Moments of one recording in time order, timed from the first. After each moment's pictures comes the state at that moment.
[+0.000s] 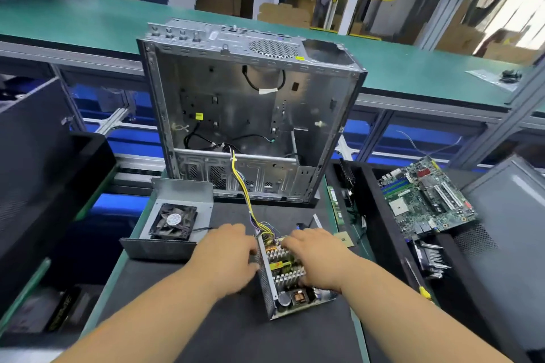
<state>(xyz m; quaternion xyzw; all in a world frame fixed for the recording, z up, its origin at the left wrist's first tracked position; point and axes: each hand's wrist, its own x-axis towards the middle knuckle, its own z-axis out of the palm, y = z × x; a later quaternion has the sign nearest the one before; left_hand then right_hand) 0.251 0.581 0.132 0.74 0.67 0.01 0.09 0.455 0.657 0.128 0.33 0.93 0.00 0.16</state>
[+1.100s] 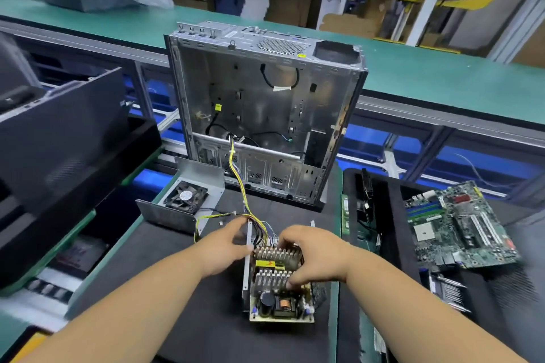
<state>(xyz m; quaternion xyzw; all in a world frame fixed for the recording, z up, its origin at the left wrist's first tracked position) 0.288 0.575 0.099 0.45 0.74 0.25 0.42 0.494 0.687 0.140 0.24 0.94 -0.23 0.08</state>
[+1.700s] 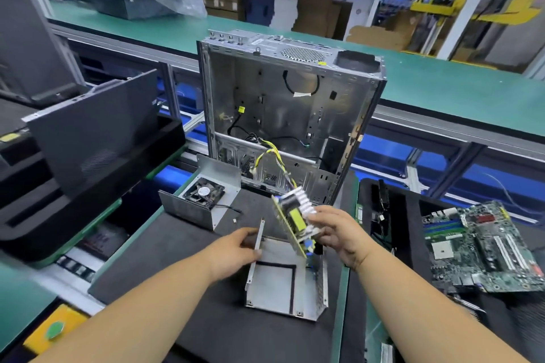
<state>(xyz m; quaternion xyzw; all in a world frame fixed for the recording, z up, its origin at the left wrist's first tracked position) 0.297 0.554 0.088 0.40 0.75 0.31 0.43 0.495 0.712 0.140 0.37 0.56 -0.72 -0.18</state>
